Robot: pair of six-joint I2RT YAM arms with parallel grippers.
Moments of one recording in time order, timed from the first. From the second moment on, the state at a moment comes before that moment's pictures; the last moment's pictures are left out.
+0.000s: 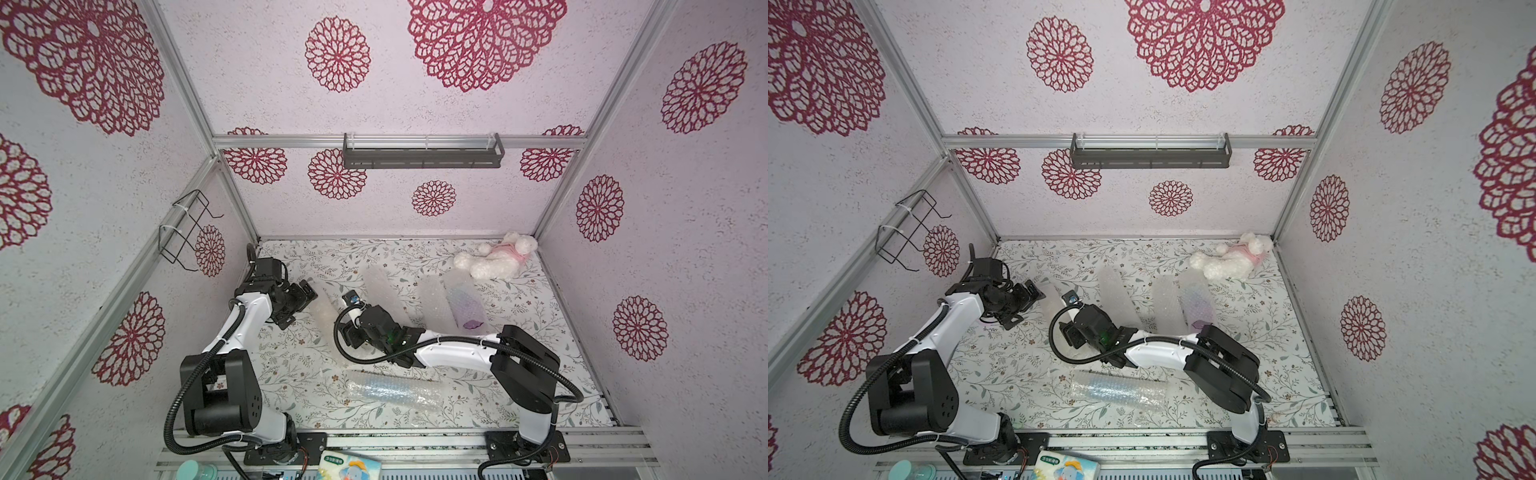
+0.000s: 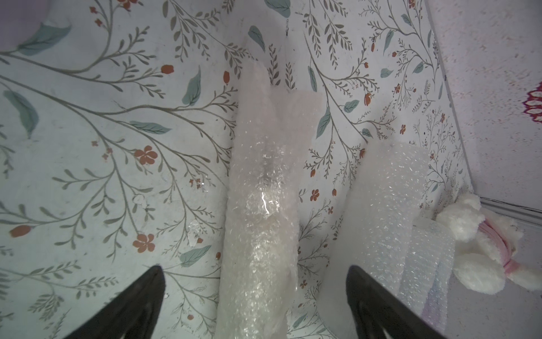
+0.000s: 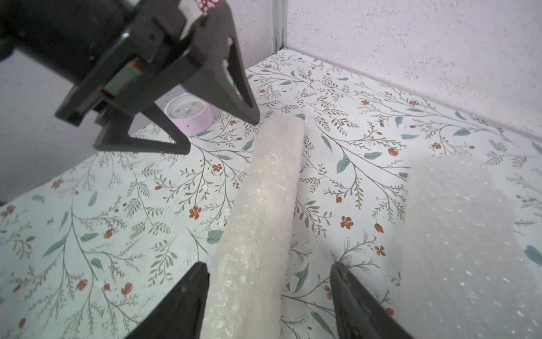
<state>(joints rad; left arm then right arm) 0.11 1.50 1.10 -0.72 0.27 -0.67 1.14 1.88 1.24 0.22 0.26 0.16</state>
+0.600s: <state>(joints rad) 0.12 1.54 1.10 -0.73 0.27 -0.71 1.28 2.03 1.31 0.17 0.32 -0.20</state>
